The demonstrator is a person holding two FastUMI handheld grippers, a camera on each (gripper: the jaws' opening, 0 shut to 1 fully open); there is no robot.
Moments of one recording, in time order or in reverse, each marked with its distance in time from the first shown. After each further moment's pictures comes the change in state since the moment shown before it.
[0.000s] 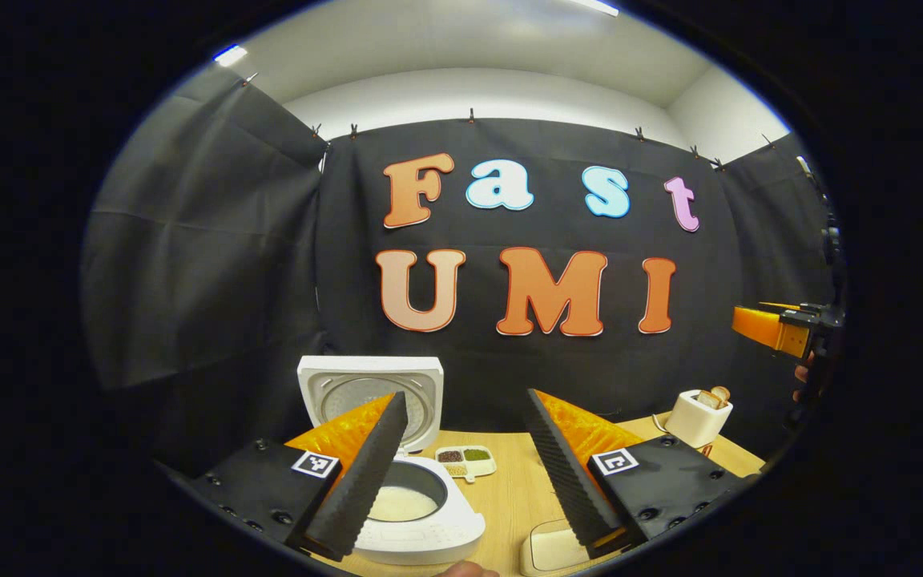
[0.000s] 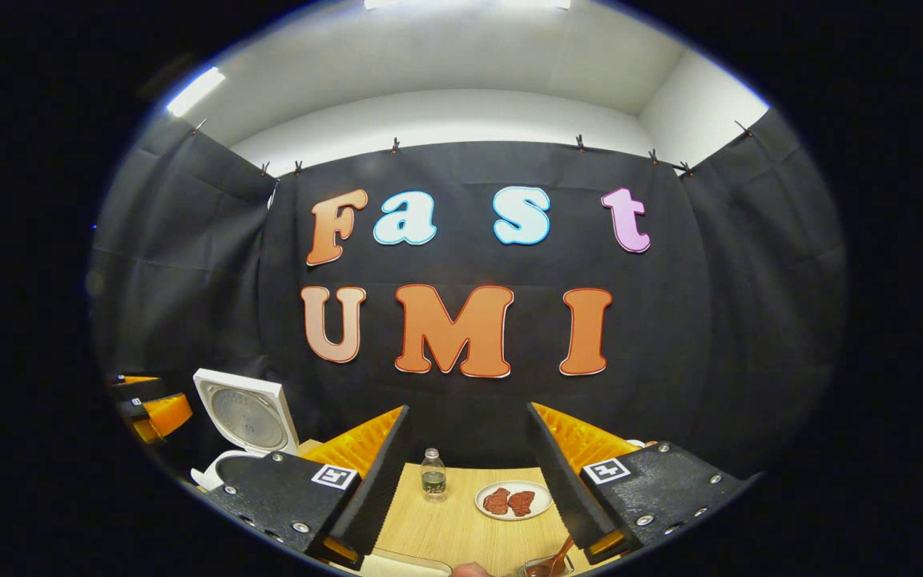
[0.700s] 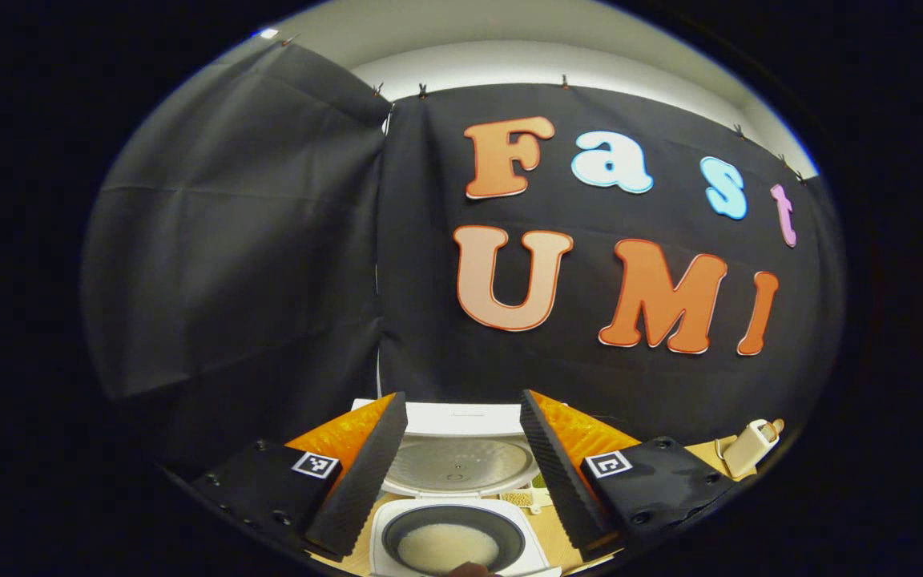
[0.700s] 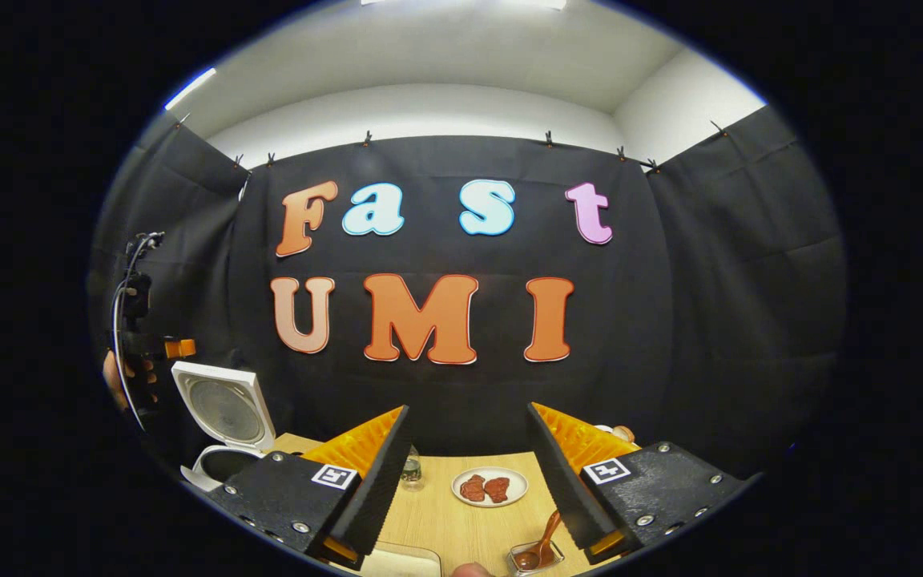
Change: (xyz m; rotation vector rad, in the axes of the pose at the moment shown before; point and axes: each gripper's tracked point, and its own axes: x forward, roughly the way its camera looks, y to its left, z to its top) left arm 0.192 0.146 -0.002 -0.121 0.155 0.209; right arm -0.032 -0.033 -0.017 0.012 0.036 -0.151
